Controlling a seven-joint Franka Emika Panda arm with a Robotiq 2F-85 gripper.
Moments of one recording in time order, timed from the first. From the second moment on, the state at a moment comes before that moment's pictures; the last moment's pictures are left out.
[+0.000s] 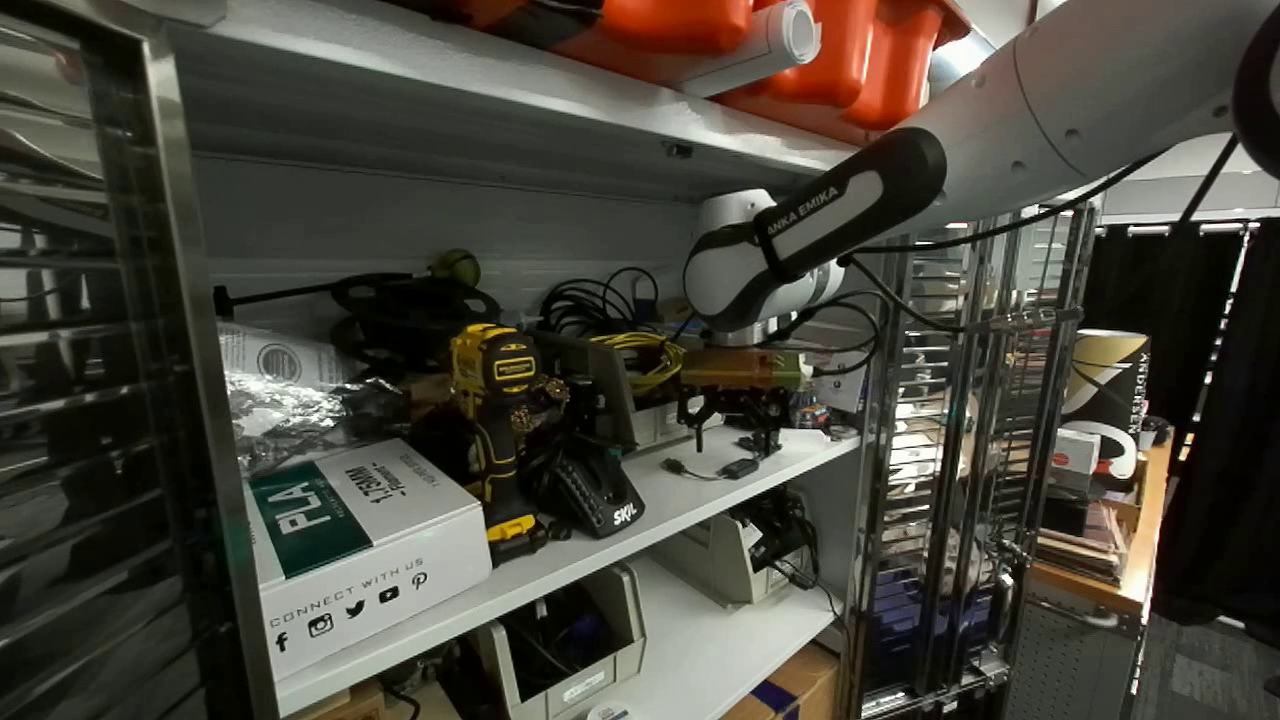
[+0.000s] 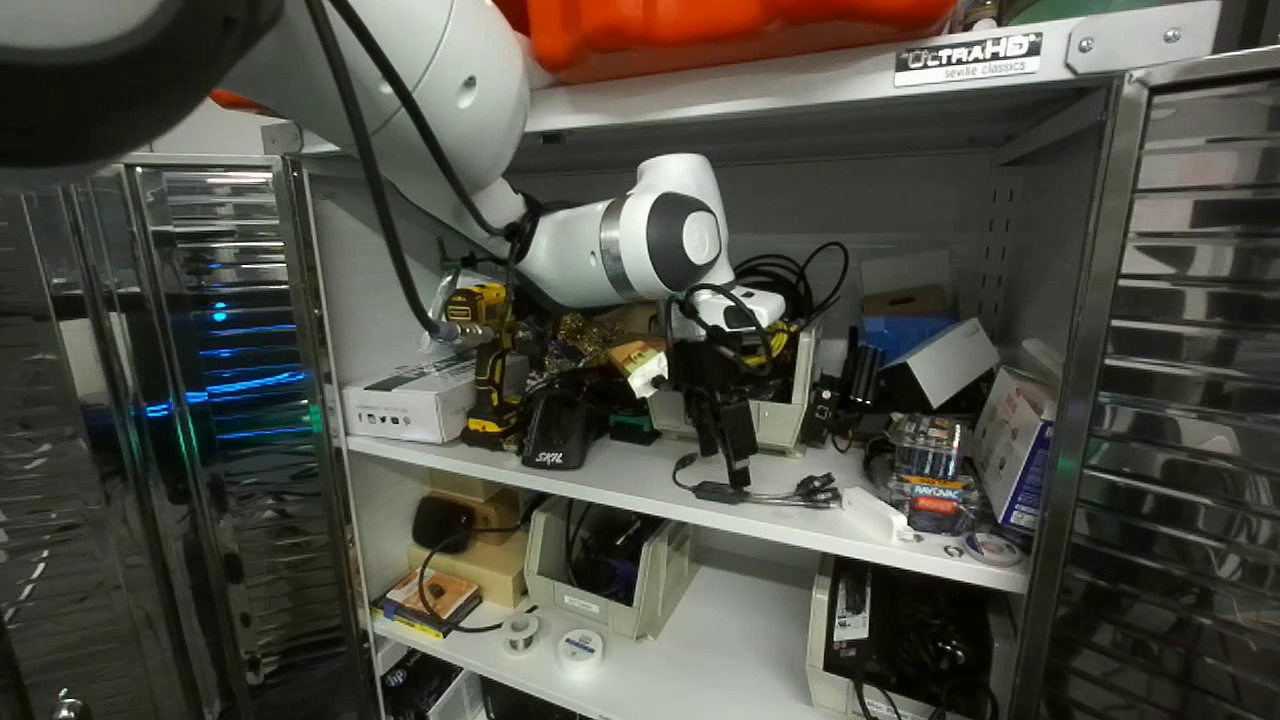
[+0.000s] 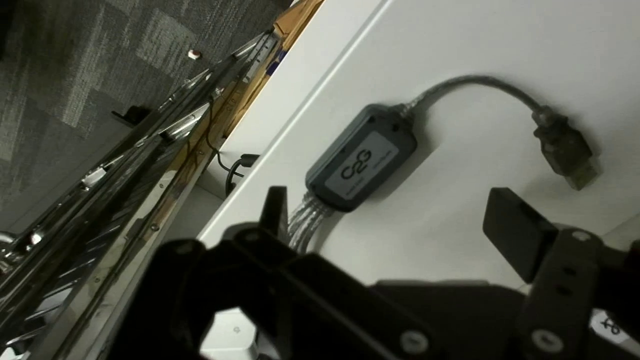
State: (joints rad) arm 0.11 0.48 -0.07 -1.51 -0.16 2.10 0.80
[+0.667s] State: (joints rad) arm 0.12 0.52 -0.08 -1.50 -0.19 2.09 0.83
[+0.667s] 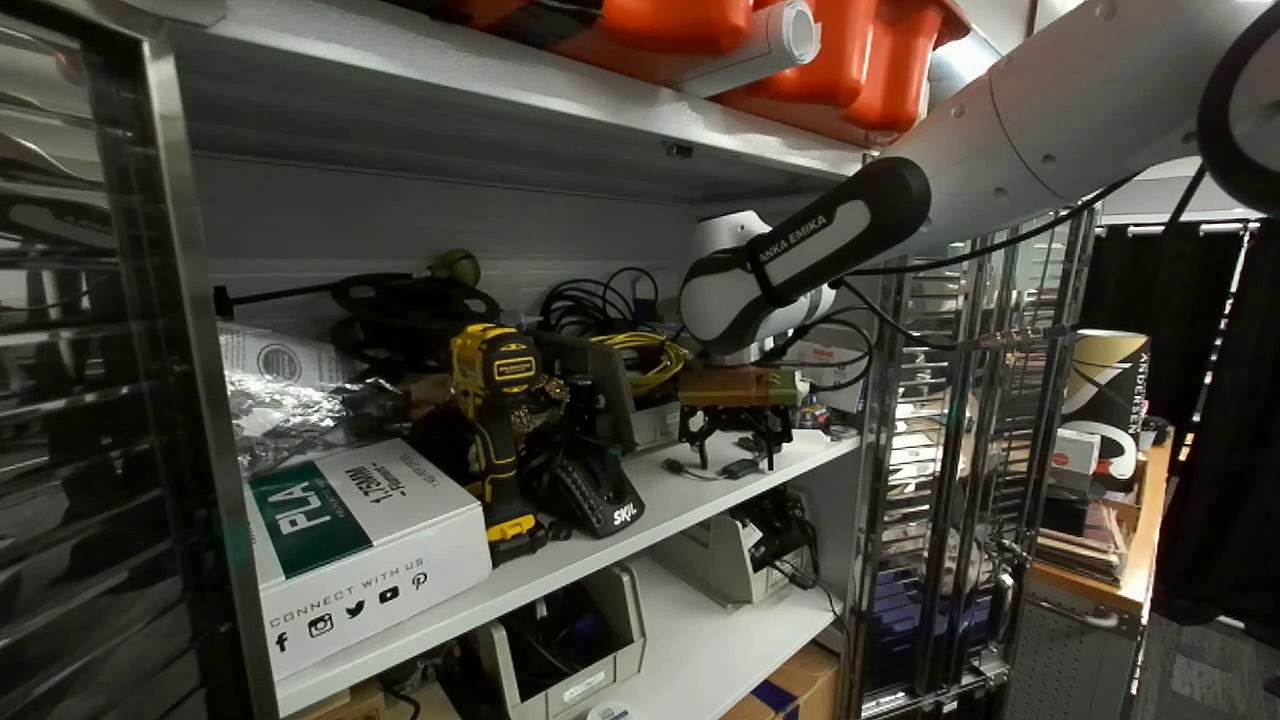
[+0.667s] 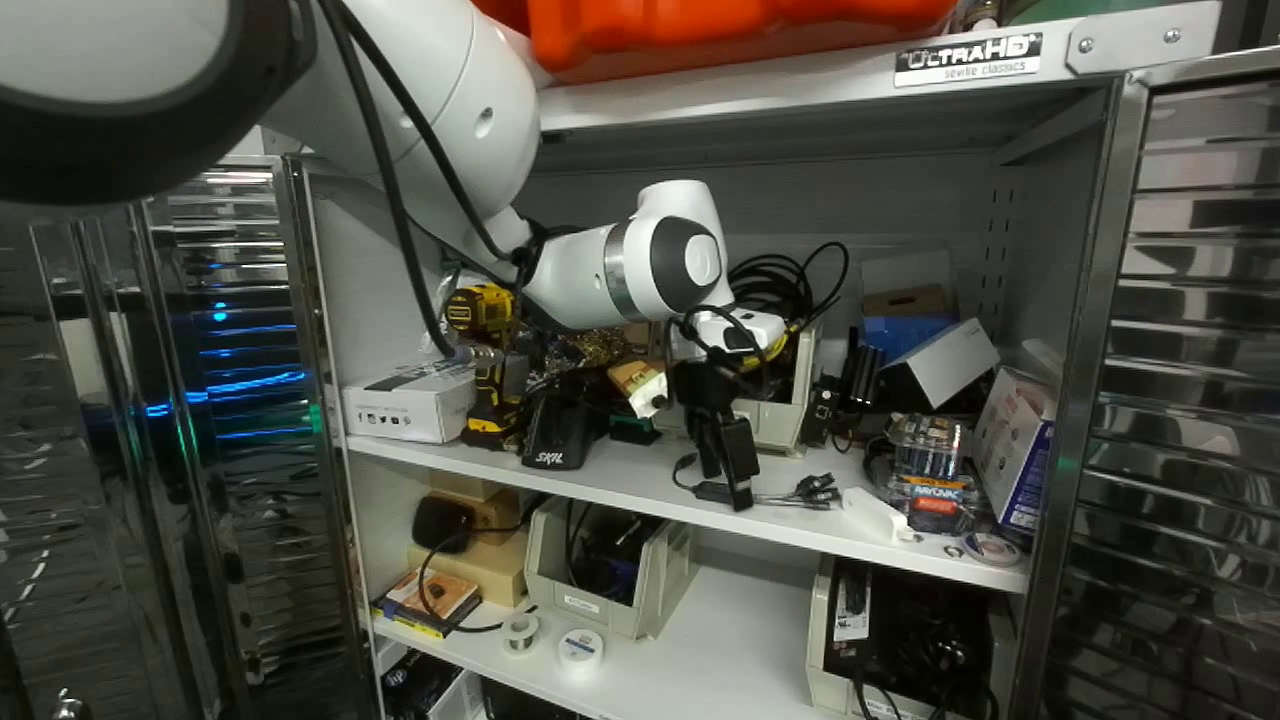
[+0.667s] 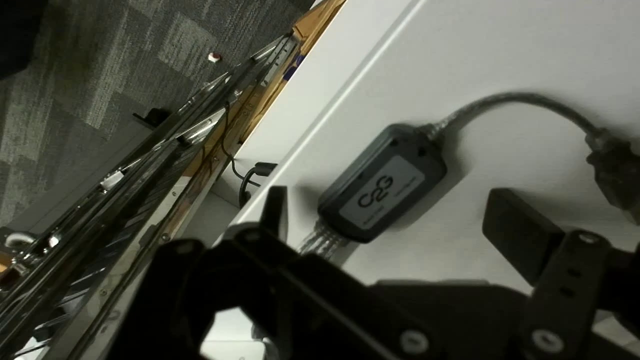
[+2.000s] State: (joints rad) arm 0.14 0.50 -0.08 -1.50 -0.22 2.06 0.86
